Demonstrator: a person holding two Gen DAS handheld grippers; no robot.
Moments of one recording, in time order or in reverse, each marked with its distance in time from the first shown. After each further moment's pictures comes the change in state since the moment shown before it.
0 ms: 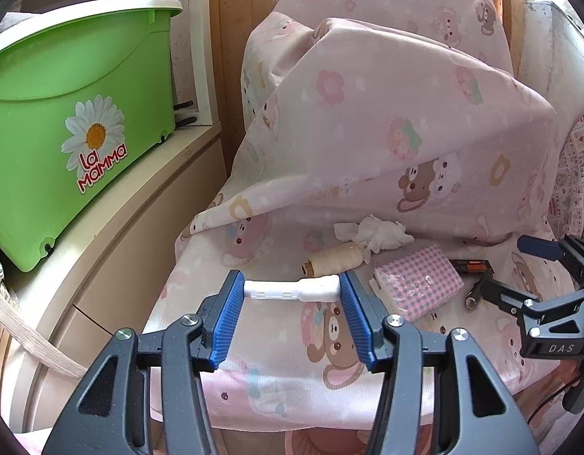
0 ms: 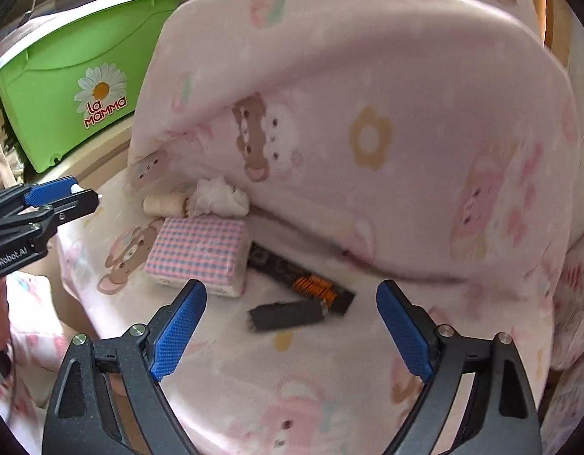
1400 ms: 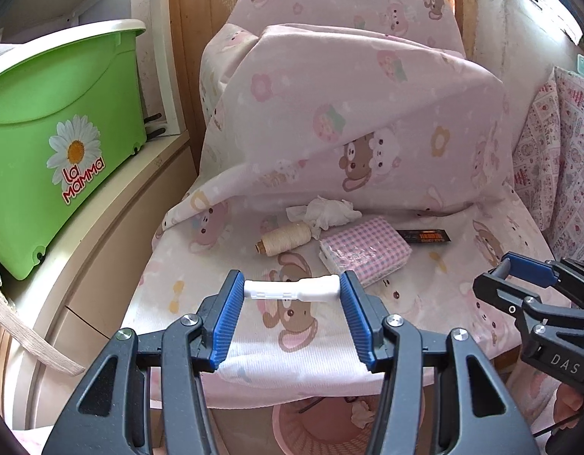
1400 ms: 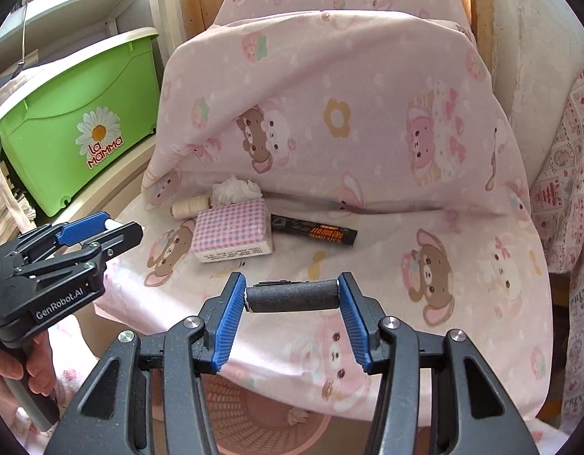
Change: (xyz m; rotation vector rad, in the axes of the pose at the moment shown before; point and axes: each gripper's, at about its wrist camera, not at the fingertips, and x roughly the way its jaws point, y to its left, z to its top) left arm -0.032 -0.032 -0.024 0.105 -0.017 -0.068; right arm -0.066 0.024 -0.047 0.242 -0.043 -0.016
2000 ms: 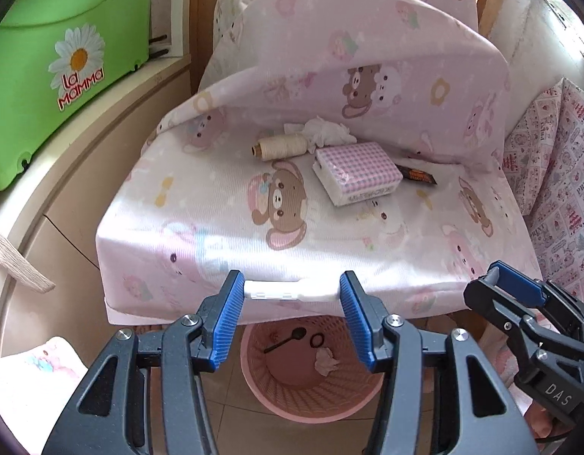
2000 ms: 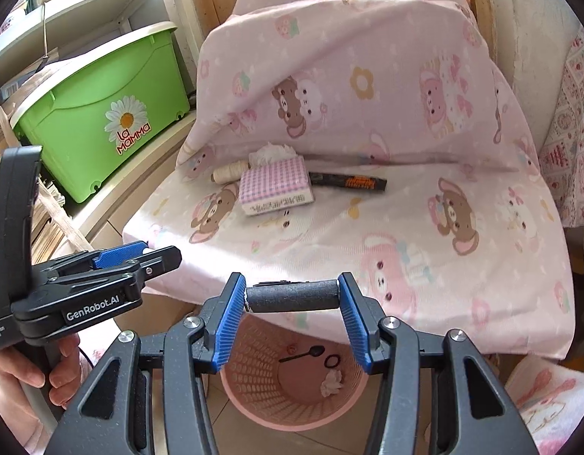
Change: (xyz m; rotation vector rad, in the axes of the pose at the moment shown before) left arm -0.001 0.015 -0.045 -0.149 0.229 -0.107; right arm -0.023 0.022 -0.042 0.048 0.058 0.076
